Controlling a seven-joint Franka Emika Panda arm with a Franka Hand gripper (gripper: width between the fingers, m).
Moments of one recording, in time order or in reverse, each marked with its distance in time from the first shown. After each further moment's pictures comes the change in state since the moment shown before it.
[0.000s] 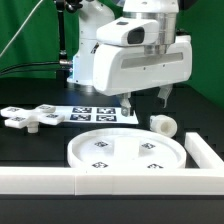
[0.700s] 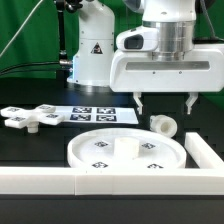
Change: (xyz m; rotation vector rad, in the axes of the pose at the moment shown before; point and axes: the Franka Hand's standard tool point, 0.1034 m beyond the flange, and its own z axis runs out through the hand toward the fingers) arm 0.002 -0.044 0.011 0.042 -0.021 0.598
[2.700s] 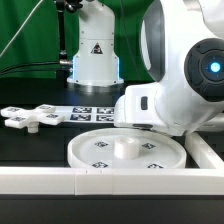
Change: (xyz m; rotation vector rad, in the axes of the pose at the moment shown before) arm -0.024 -0.005 0.048 -0.078 -0.924 -0.019
